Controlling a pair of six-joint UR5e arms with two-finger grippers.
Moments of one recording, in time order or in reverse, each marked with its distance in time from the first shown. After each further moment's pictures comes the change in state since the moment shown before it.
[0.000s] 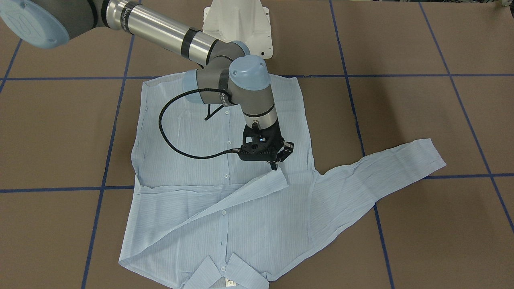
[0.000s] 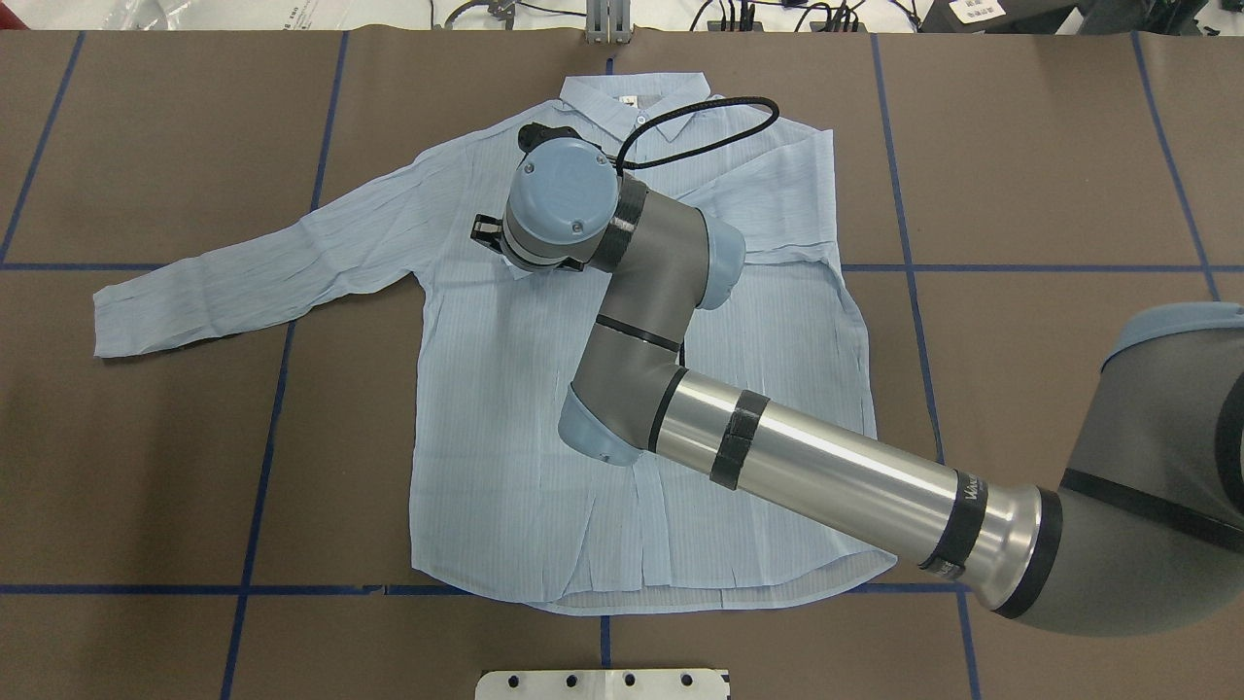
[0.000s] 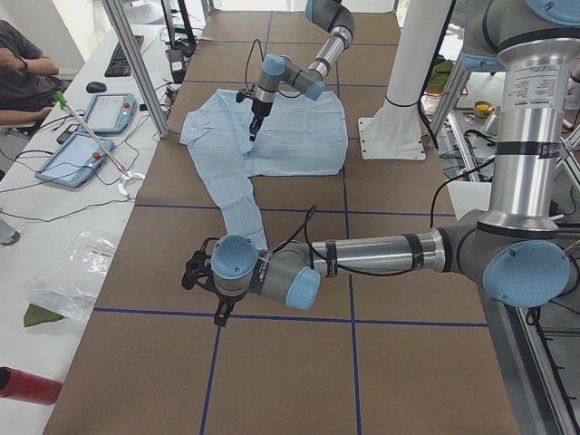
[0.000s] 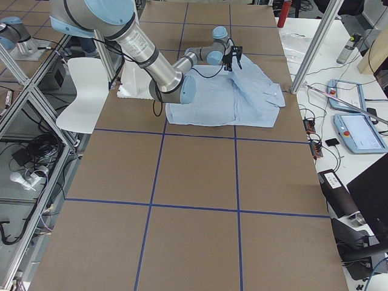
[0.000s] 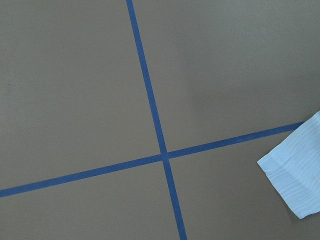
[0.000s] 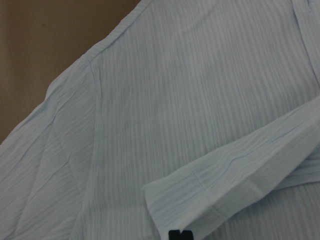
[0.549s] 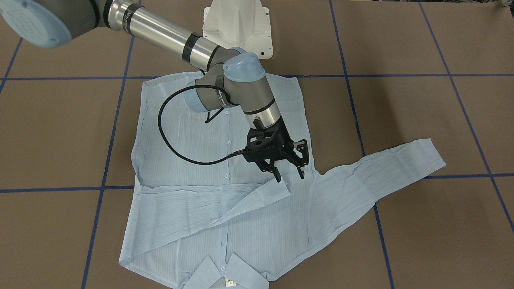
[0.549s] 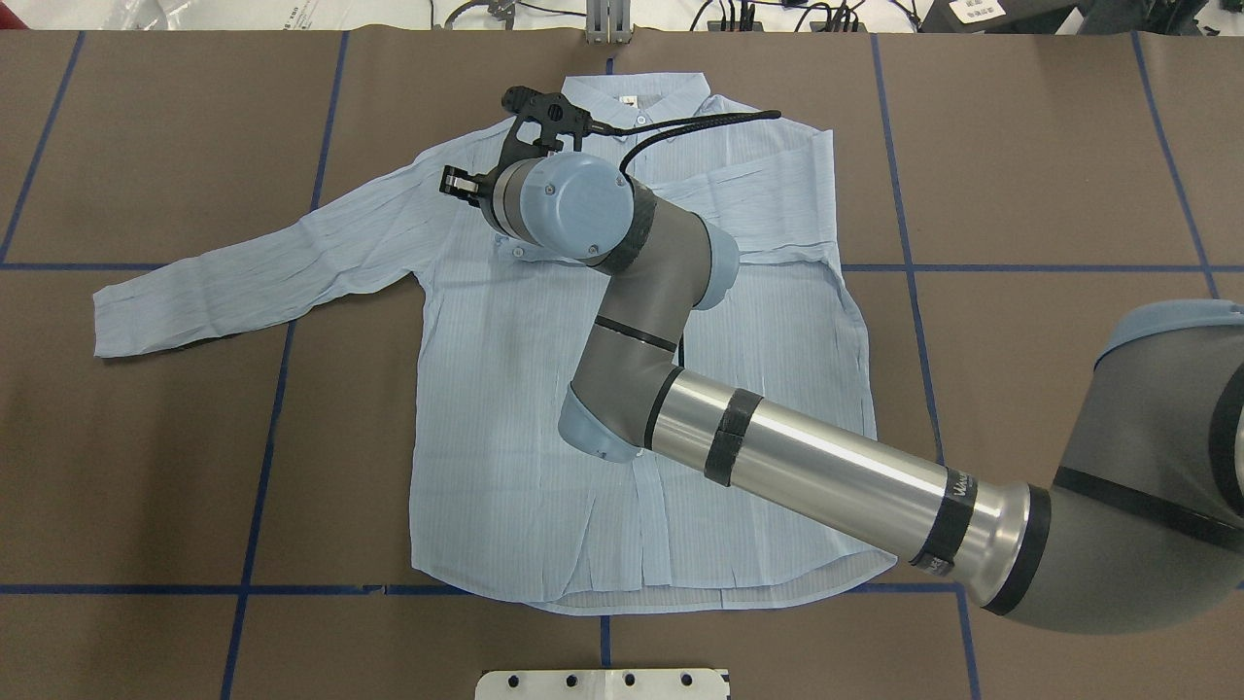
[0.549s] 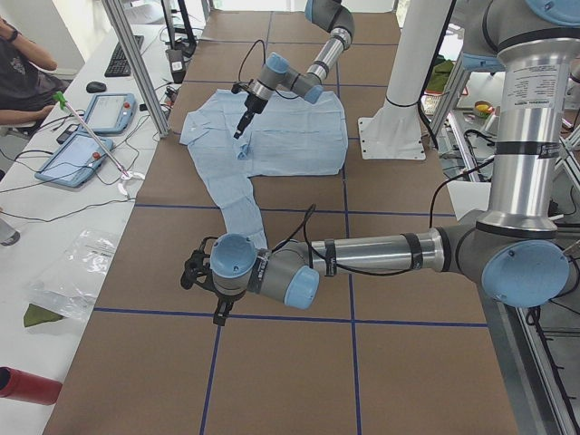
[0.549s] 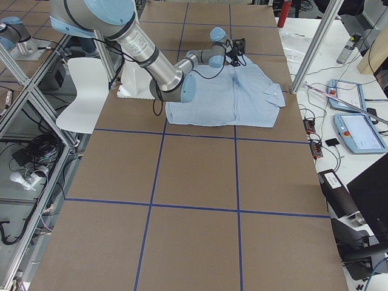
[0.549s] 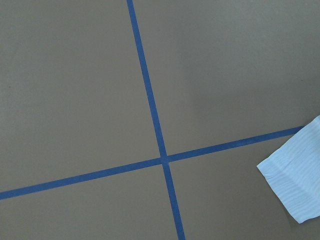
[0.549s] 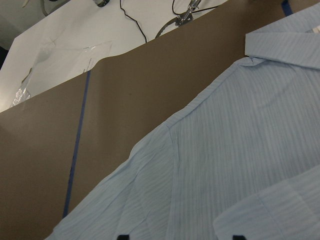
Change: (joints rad) left arm 0.000 -0.003 -0.001 0.000 0.001 -0.011; right arm -0.001 0.018 -0.043 0.248 -0.167 -0.019
